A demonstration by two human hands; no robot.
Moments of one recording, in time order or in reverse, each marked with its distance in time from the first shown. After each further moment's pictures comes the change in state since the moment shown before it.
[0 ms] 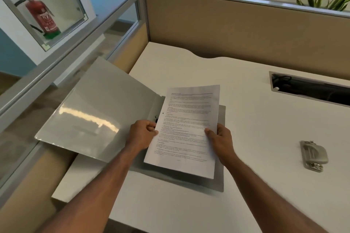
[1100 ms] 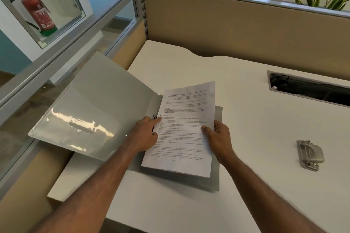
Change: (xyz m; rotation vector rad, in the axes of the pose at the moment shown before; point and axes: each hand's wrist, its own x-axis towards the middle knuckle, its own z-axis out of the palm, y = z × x) left_hand 0.011 -0.007 0.010 0.372 -0.126 0.264; right_hand -0.005 -0.017 0.001 -0.010 0.011 0.006
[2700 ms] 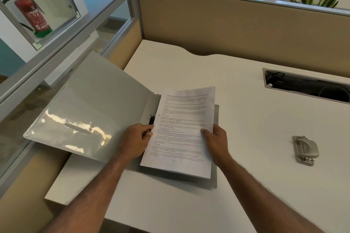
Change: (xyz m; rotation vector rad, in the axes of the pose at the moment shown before) left_hand -0.016 -0.026 0.017 -0.168 0.198 0.080; right_hand -0.004 0.020 0.002 0.035 0.070 0.104
